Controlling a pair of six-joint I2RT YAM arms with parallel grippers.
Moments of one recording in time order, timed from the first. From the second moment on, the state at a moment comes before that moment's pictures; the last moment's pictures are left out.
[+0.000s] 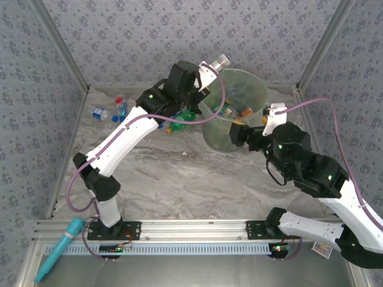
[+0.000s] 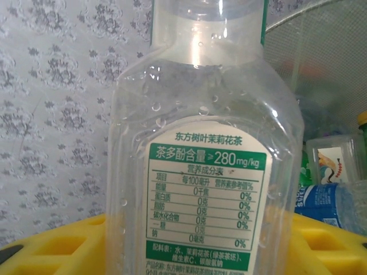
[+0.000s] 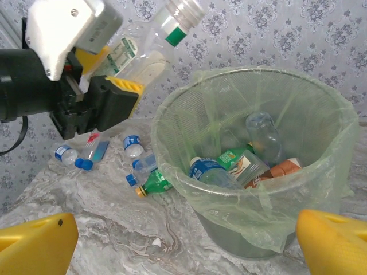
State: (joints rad) left arm -0.83 1.84 2.15 -0.74 -0.38 0.44; right arm 0.90 0.86 1.39 -0.84 0.54 0.42
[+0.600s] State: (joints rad) left arm -0.87 2.10 2.42 -0.80 -0.46 0.61; right arm 0.90 0.83 1.39 -0.88 0.55 0.44
